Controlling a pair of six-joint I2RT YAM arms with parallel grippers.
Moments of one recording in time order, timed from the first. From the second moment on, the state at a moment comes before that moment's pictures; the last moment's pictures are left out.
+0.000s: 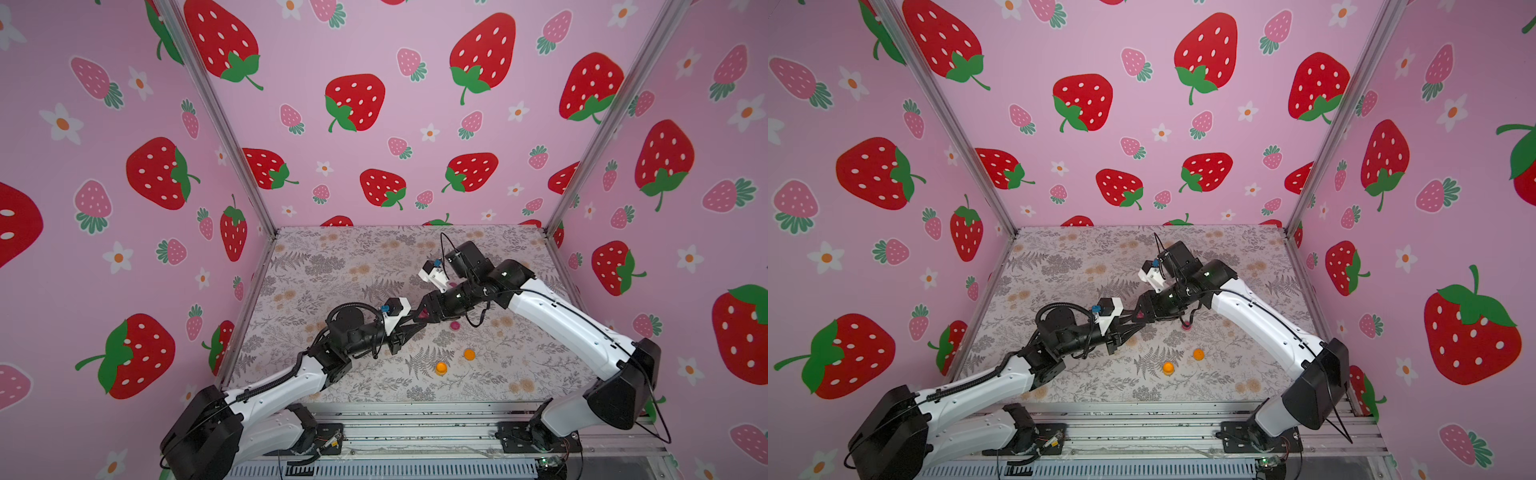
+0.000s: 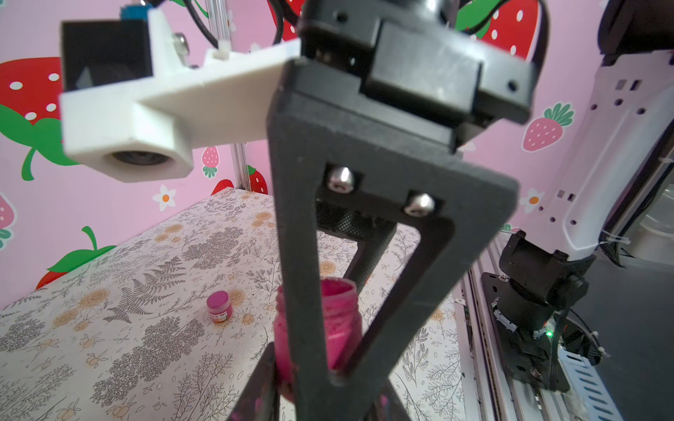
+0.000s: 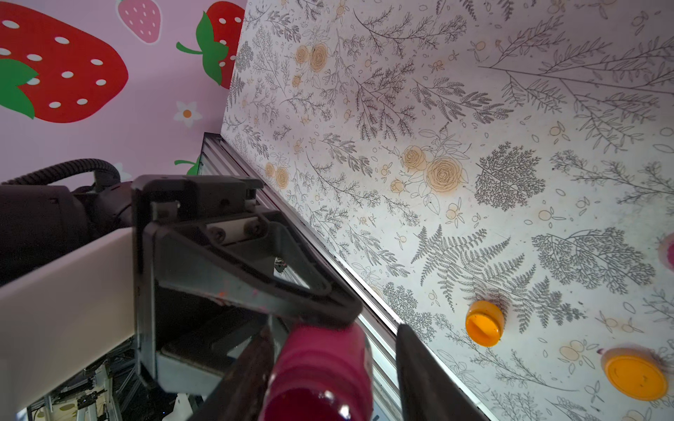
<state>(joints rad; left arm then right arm) -0.72 1.12 0.49 0.56 0.49 0.05 0.75 1.51 1.49 -0.99 -0.53 0.46</state>
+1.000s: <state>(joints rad) -0.71 1.05 0.44 0.60 0.51 0.05 0.46 1.55 1.31 -1.15 -0.20 0.35</state>
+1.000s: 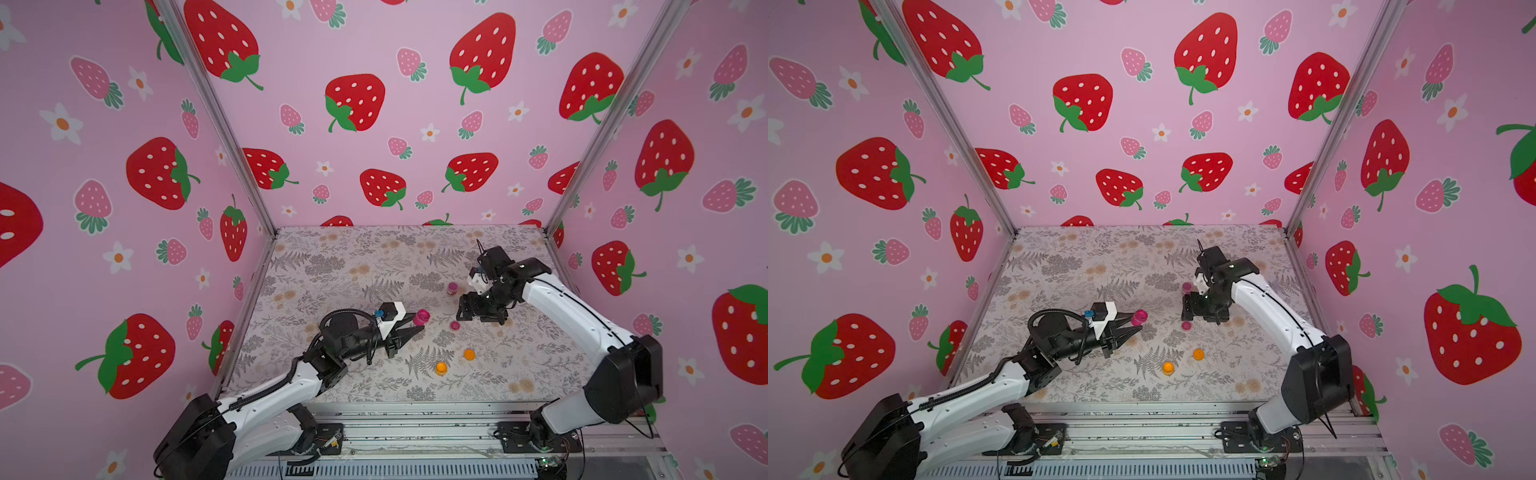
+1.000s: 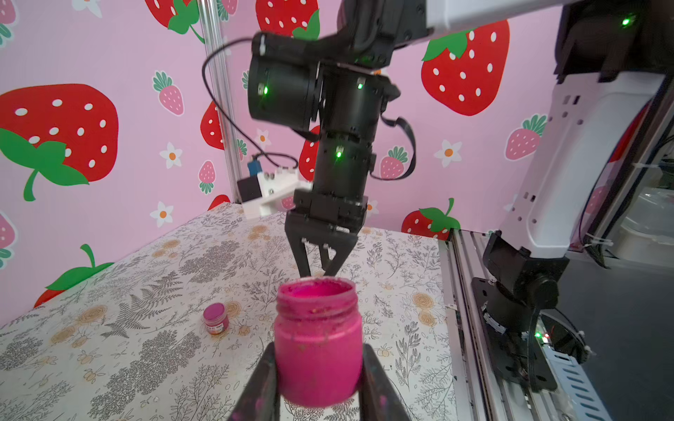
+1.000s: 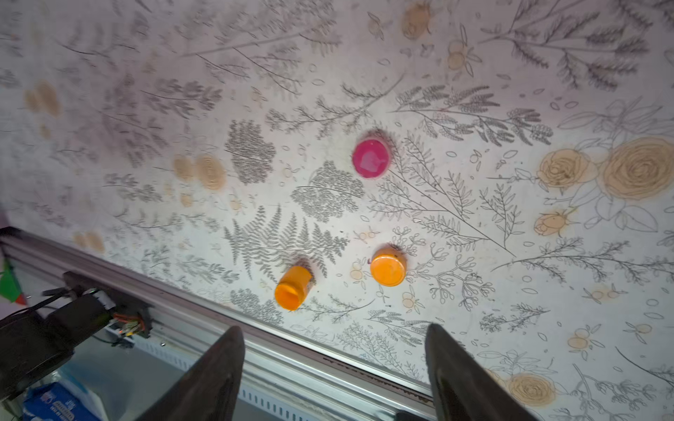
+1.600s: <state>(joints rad) -0.71 1.02 0.42 0.60 0.51 0.05 0.54 1.90 1.33 -1.07 0.05 0.33</state>
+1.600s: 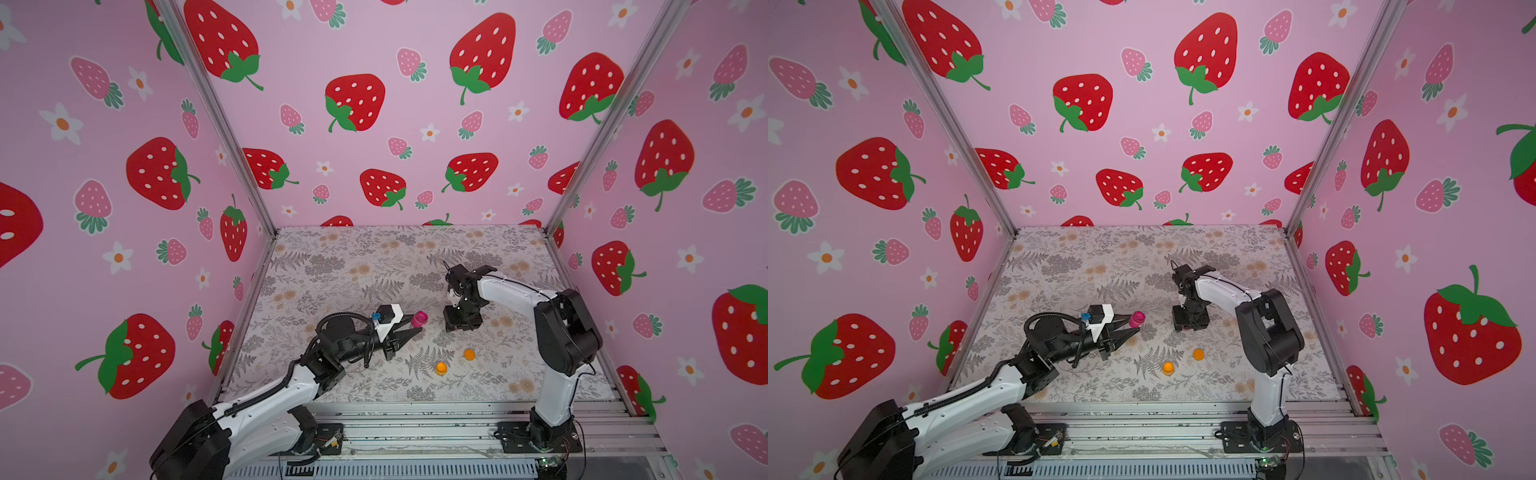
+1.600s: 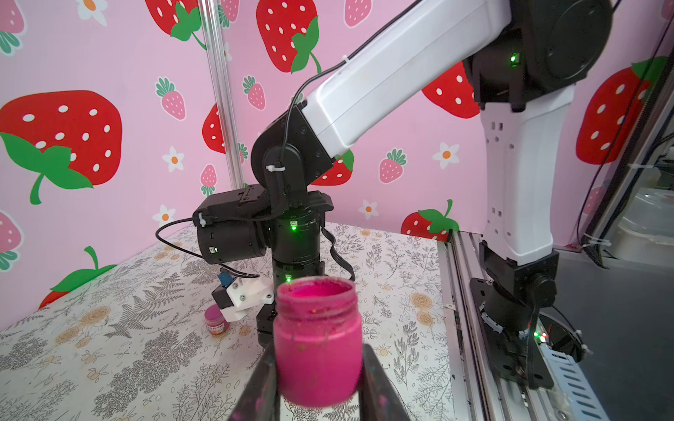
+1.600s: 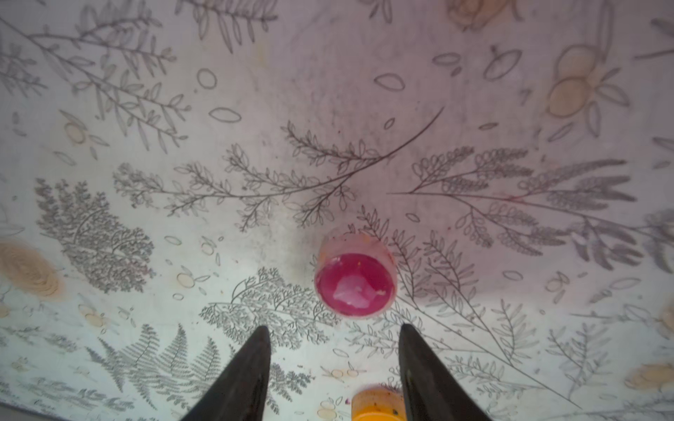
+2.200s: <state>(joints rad) -0.70 1.01 0.42 0.60 0.51 0.05 0.54 1.98 1.41 -1.06 0.12 0.33</state>
